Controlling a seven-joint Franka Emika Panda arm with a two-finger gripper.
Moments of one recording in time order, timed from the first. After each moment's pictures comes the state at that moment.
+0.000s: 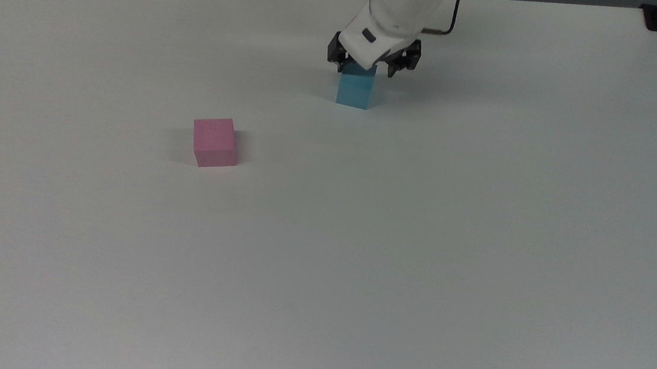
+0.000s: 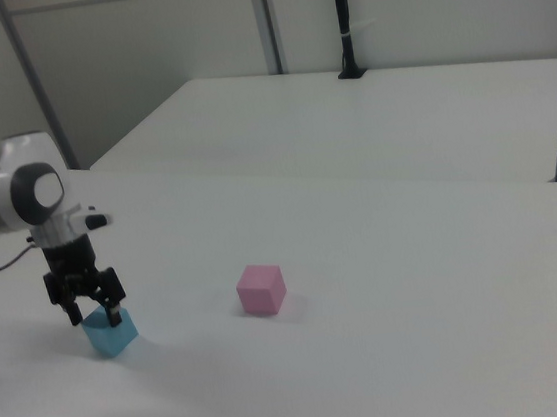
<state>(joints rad) 0.07 0.11 0.30 -2.14 -0.11 2.00 0.34</state>
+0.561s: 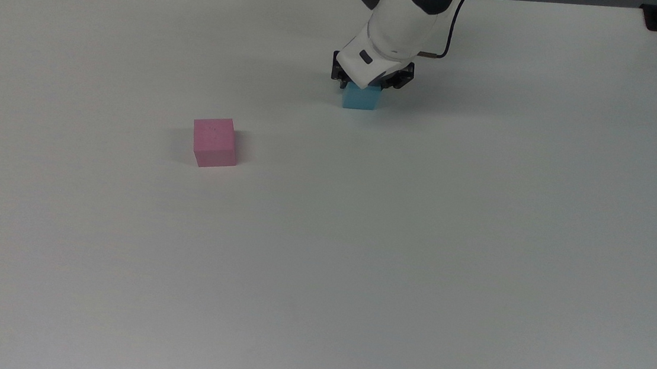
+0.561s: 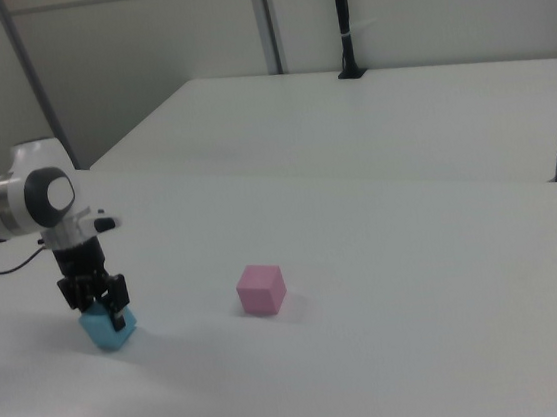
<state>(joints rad) 0.06 0.19 0.31 -2.10 -0.16 2.03 0.41</state>
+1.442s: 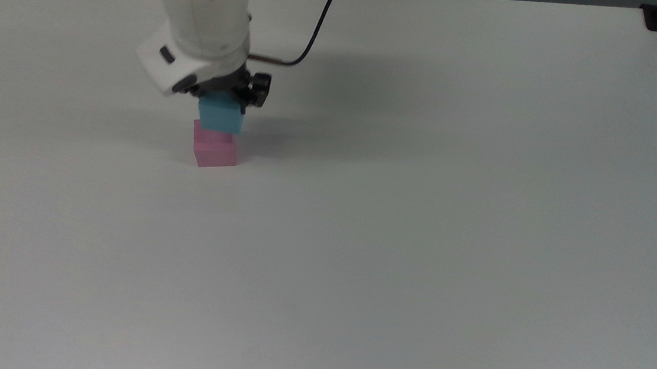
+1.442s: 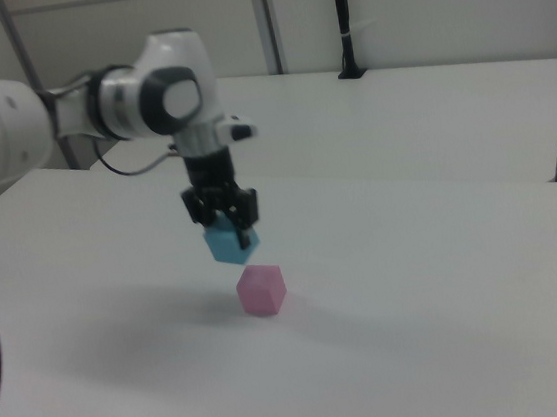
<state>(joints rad) -0.11 0.35 0.07 -1.57 -0.12 1.77 0.02</state>
